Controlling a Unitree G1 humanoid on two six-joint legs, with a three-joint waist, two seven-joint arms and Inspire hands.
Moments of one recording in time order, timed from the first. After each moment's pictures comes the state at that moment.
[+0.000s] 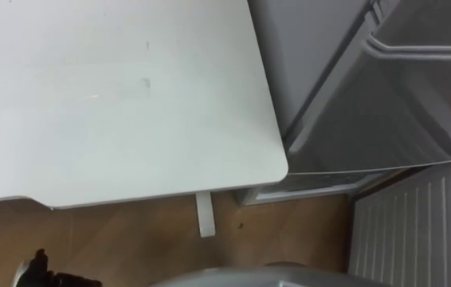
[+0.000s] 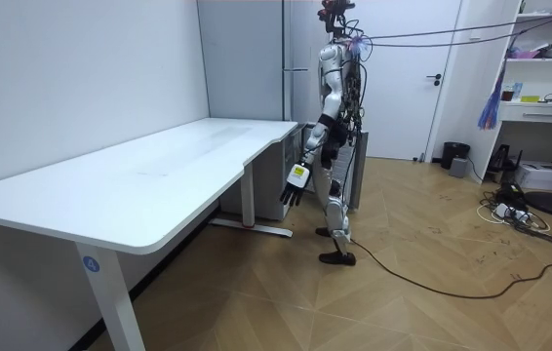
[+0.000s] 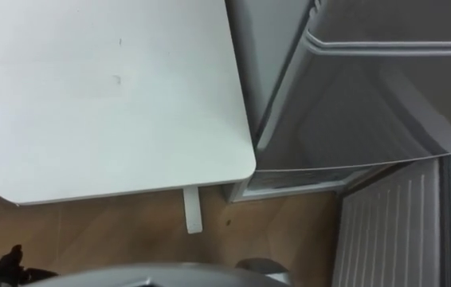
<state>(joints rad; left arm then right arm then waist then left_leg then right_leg) 0.29 0.34 0.24 0.91 0.28 0.08 0.05 0.29 -0.45 -0.47 1.15 0.55 -0.04 -0.18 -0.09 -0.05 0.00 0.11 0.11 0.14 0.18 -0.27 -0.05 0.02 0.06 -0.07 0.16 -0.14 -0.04</state>
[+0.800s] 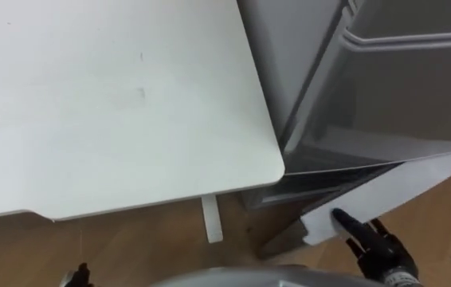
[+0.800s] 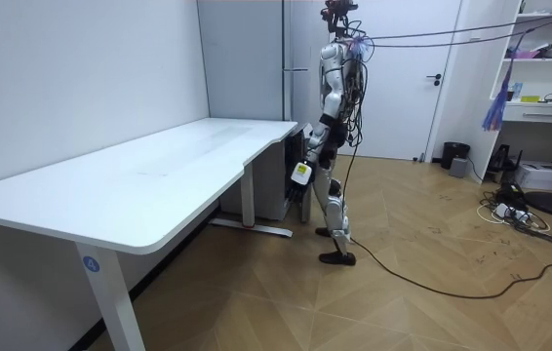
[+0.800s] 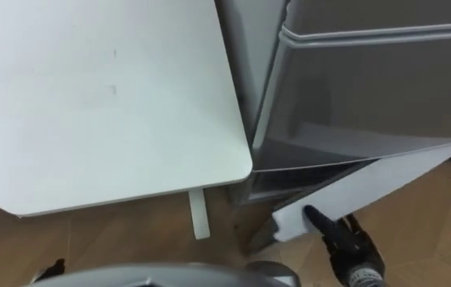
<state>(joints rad) 0.29 0.24 0.09 0.93 0.26 0.10 0.11 0.33 -0.24 -0.01 0.76 0.85 0.01 0.22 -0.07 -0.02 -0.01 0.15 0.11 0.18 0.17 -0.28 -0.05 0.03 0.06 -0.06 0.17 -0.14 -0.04</state>
